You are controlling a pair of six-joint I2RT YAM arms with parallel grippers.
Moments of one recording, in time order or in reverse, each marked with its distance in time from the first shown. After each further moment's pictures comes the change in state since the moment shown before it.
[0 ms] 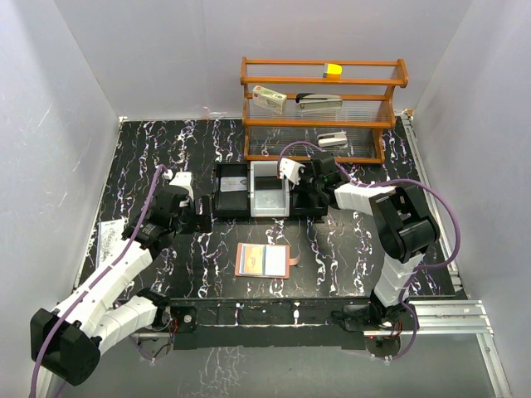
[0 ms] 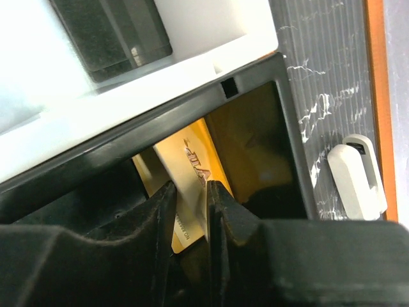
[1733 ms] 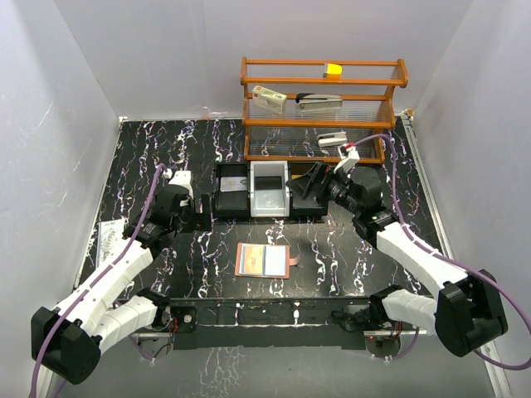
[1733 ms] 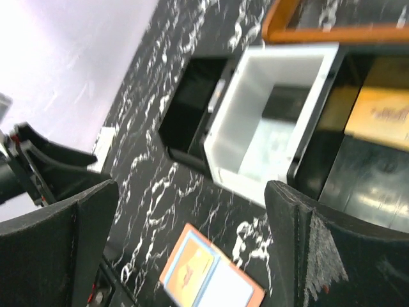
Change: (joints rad) left arm 0.000 0.010 0.000 0.019 -0.026 0.000; right arm 0.003 -0.698 -0.305 0.073 -0.140 1.508
